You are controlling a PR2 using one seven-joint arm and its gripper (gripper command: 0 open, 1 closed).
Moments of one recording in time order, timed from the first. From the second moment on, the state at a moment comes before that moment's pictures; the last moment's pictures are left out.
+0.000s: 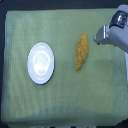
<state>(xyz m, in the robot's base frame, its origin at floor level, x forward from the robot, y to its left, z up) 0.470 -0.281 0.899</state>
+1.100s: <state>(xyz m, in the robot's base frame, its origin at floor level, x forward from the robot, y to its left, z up) 0.485 -0.258 0.887</state>
